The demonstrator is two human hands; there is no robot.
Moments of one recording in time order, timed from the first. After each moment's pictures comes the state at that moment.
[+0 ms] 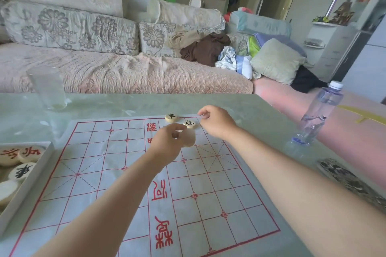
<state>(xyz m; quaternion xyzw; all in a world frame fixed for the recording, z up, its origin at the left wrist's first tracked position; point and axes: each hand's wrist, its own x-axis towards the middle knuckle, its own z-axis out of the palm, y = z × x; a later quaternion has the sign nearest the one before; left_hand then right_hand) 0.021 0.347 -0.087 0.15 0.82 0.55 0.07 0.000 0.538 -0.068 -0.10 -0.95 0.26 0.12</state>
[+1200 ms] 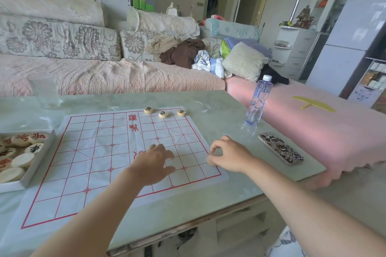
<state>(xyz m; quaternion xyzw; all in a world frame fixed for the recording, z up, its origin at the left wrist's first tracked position) 0.156 0.328 -0.104 0.38 0.92 0.12 0.02 0.252 0.577 -0.072 -0.14 -0.98 0.16 0.01</state>
